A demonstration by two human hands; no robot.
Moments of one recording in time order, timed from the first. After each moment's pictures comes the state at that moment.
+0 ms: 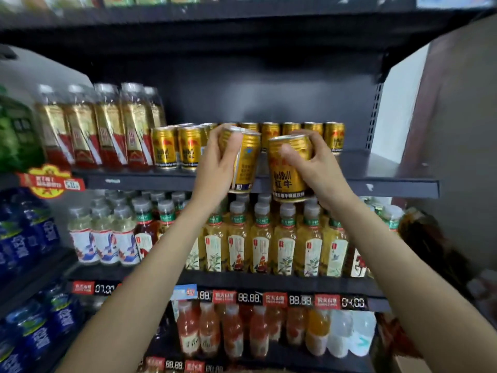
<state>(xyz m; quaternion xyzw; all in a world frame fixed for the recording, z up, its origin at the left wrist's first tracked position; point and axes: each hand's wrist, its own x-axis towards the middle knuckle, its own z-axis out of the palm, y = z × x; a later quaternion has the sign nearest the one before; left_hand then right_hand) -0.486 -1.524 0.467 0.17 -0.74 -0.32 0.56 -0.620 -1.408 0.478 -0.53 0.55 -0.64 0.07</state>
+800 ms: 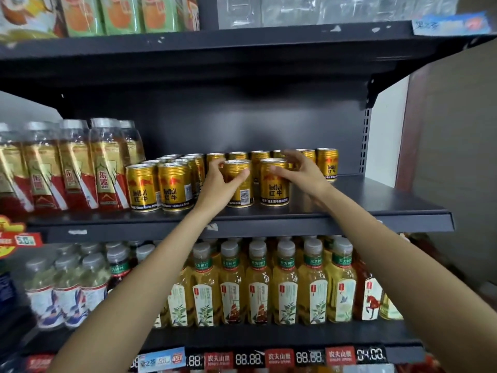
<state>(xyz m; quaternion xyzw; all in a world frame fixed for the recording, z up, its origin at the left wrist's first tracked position) -0.557 -1.622 0.486 0.25 -0.80 -0.33 0.44 -0.722 -1.513 0.500 -0.52 0.65 -0.56 0.05</state>
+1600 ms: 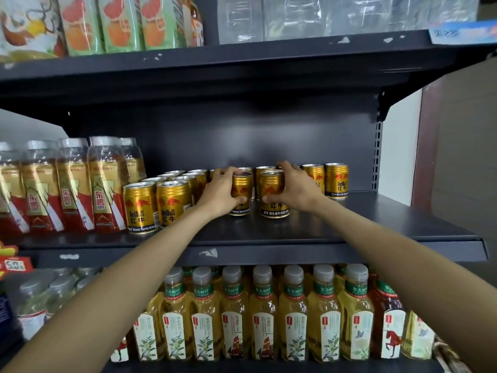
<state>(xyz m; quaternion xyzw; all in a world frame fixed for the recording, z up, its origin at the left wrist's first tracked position) -0.584 -1.669 0.510 0.29 -0.89 -0.05 0.34 -0.726 -1.548 0.518 -0.56 0.75 -0.33 -0.15</state>
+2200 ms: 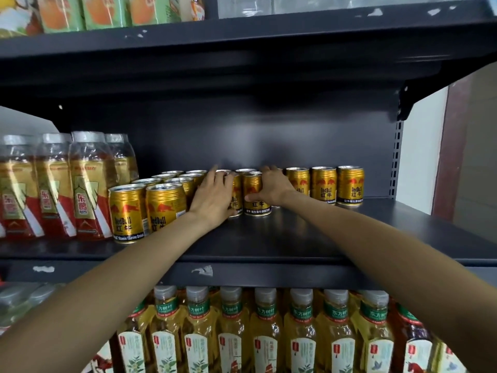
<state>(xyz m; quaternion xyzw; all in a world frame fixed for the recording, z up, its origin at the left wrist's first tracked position) -0.601 -1.714 0.498 0.33 -0.88 0.22 0.26 -0.737 -1.642 0.523 -0.57 0.76 -0.27 -0.14</state>
